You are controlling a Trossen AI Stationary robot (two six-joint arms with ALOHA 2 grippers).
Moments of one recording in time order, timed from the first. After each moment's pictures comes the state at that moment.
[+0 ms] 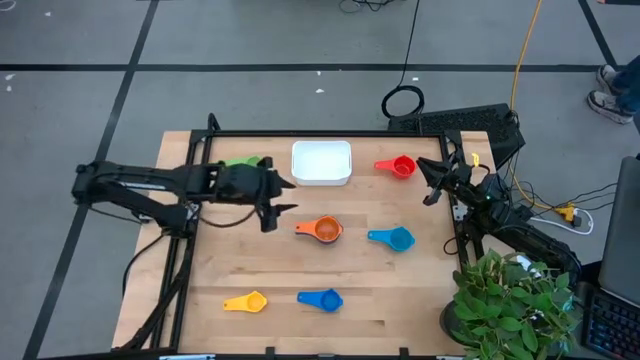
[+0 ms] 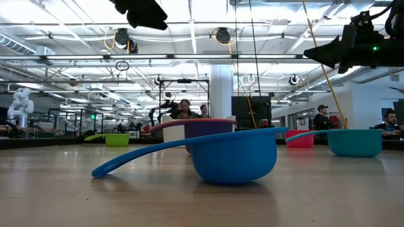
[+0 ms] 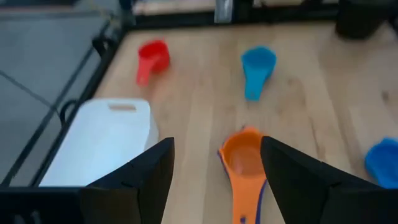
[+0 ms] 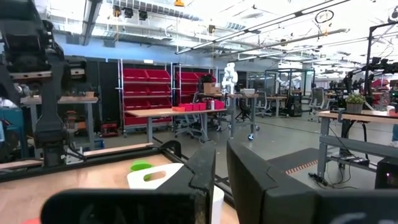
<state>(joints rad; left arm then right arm) -0.02 1.17 1.03 -0.38 -0.16 0.04 -0.63 0.01 0.01 0.24 -0.08 0.01</state>
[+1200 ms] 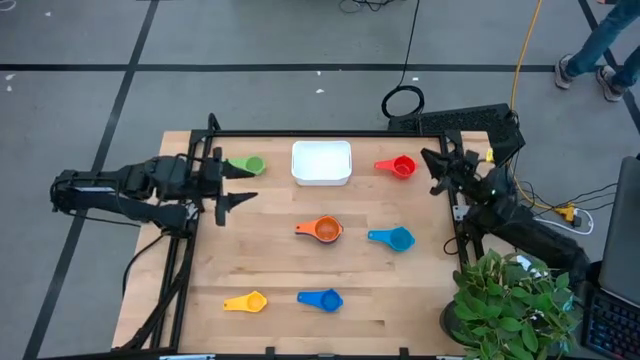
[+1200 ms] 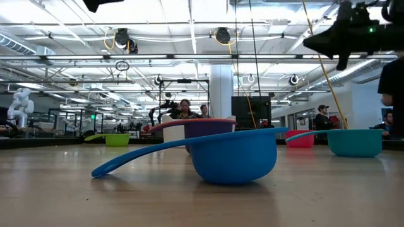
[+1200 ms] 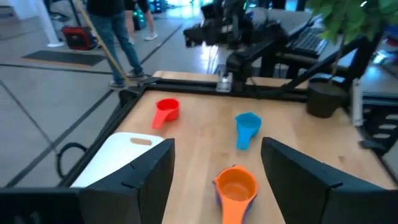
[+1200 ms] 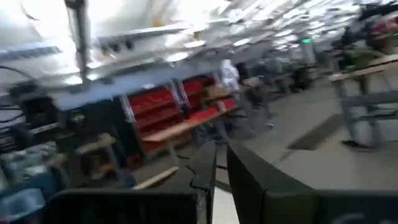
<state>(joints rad) -0.05 0.71 0.87 -0.40 -0.21 -0.03 -0.63 0.16 0.14 0.22 0.00 0.33</state>
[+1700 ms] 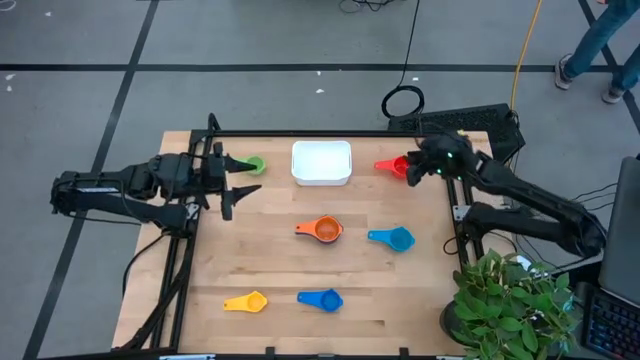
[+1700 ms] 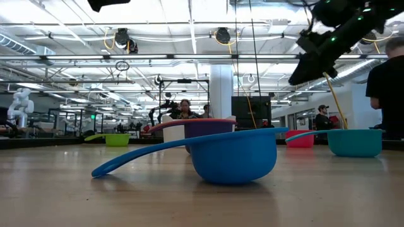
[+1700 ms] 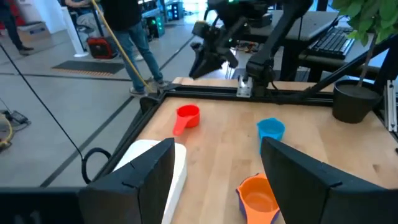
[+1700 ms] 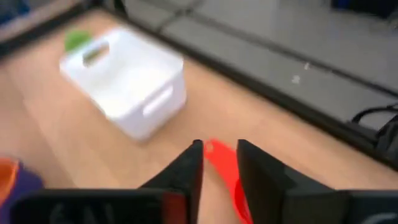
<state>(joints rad) -0.01 0.73 0.86 -0.34 -0.24 0.02 -0.65 0.77 0.58 -0.42 0.05 0.19</state>
